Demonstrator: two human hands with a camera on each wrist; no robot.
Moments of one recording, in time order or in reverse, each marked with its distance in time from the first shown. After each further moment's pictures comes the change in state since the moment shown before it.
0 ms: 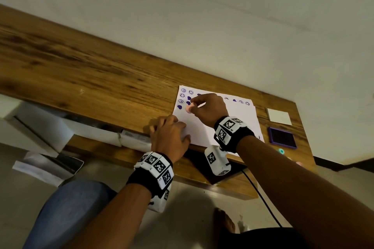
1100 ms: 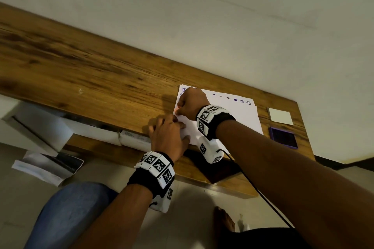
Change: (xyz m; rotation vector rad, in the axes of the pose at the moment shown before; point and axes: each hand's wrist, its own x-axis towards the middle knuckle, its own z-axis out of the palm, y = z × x) left_hand 0.006 0.000 0.000 0.012 -0.022 -0.037; right_hand 0.026 -0.037 0.021 -0.292 -0.194 -0.071
